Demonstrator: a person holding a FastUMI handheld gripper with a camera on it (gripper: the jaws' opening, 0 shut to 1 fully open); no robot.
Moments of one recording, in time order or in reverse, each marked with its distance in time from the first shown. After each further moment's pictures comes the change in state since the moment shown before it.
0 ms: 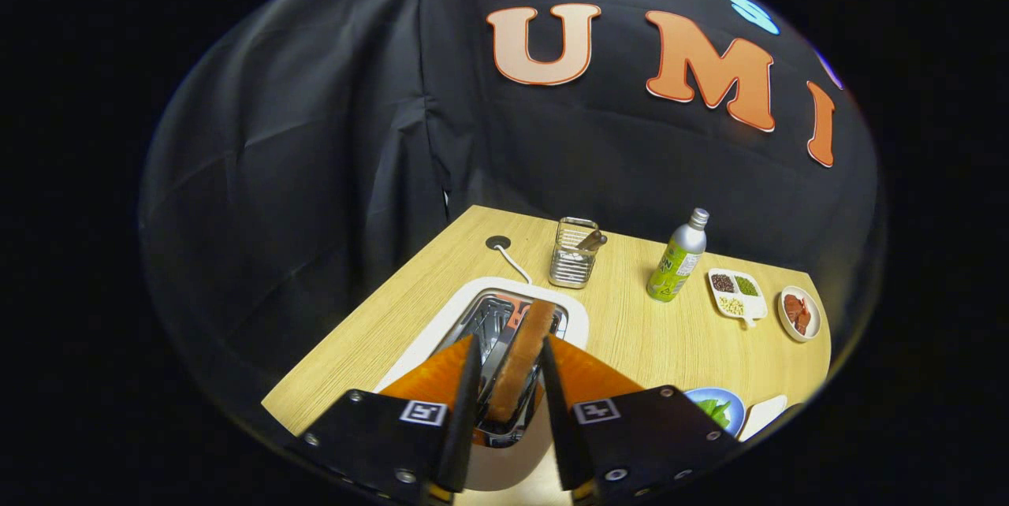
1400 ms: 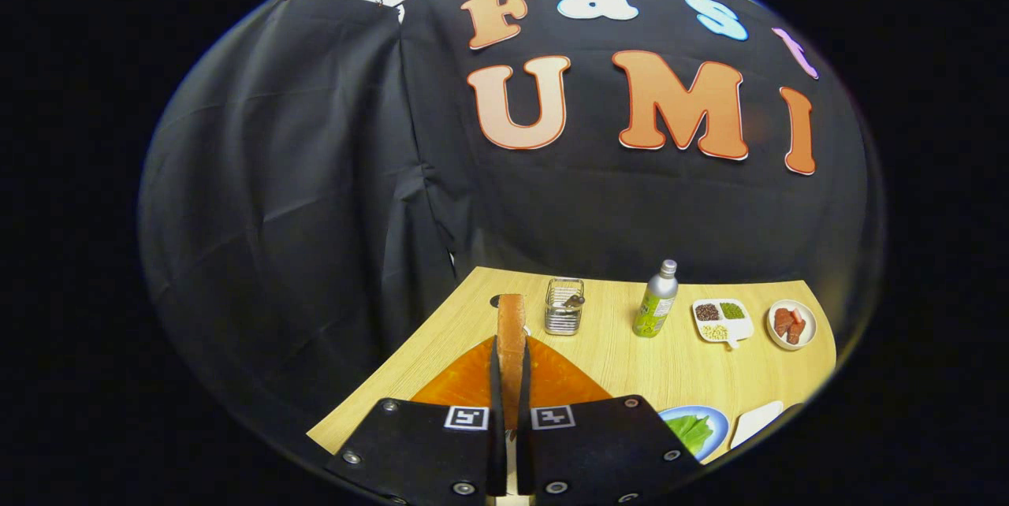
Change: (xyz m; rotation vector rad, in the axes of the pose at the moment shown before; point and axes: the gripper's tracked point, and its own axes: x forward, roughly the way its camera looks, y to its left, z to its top) arm -0.078 -0.033 0.084 0.076 -0.203 0.015
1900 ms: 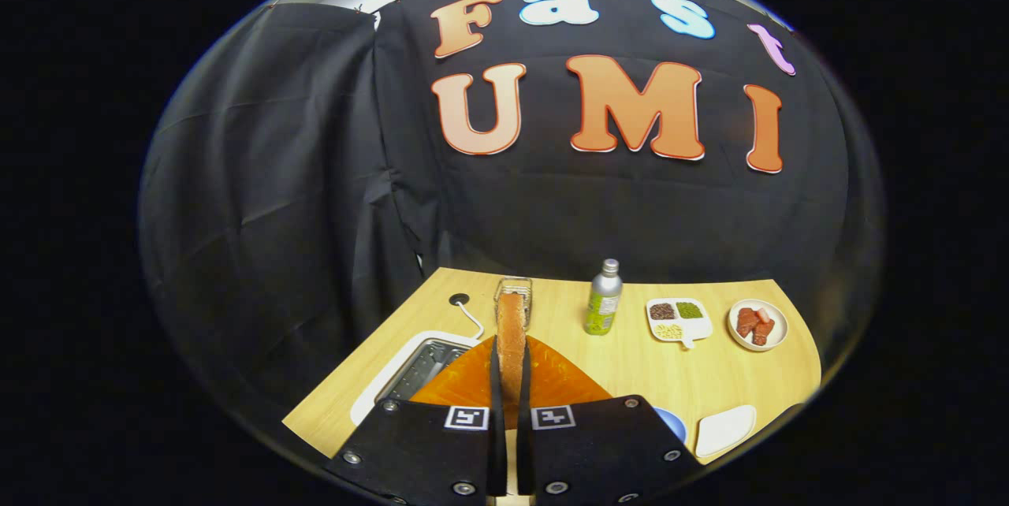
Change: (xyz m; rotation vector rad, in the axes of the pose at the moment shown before) arm -0.031 -0.083 -0.013 0.012 -0.002 -0.094
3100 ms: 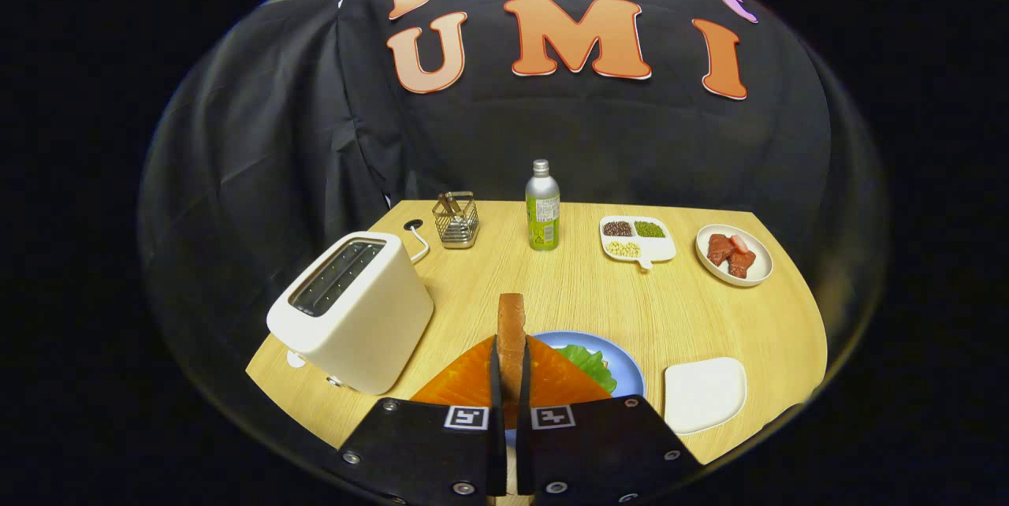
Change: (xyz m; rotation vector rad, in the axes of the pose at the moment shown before) arm -0.013 -0.096 -0.136 0.043 0.207 -0.012
